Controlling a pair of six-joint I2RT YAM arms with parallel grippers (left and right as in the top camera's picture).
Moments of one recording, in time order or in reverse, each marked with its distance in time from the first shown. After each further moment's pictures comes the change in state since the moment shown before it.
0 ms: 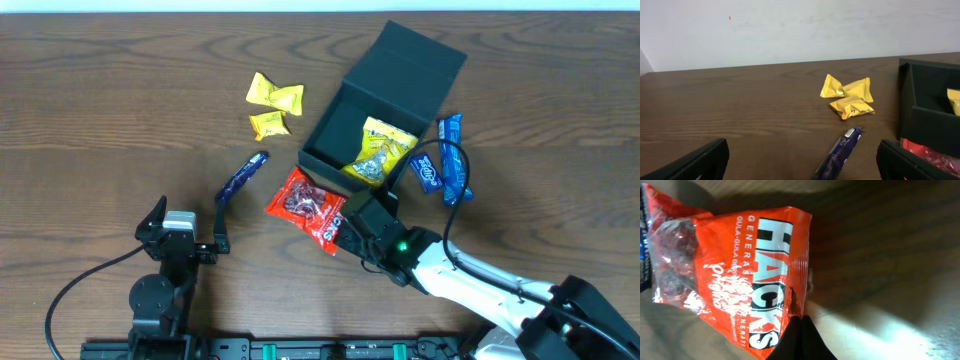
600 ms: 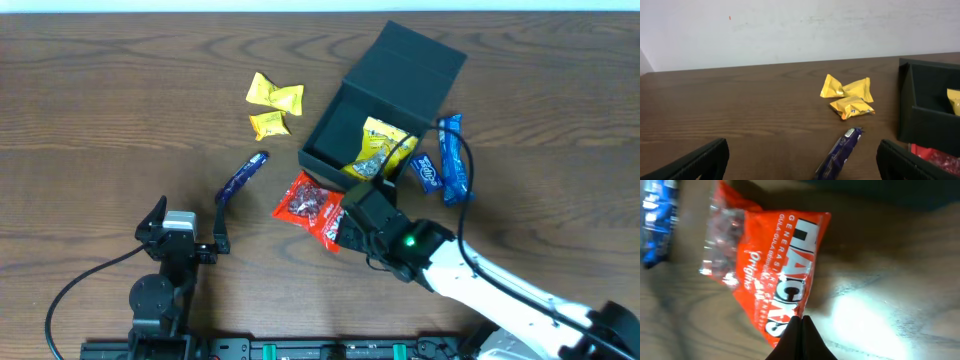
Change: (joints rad) left arm 0.000 0.000 0.000 0.000 0.000 0.000; right arm 0.006 -0.111 0.137 -0.257 0.014 -0.163
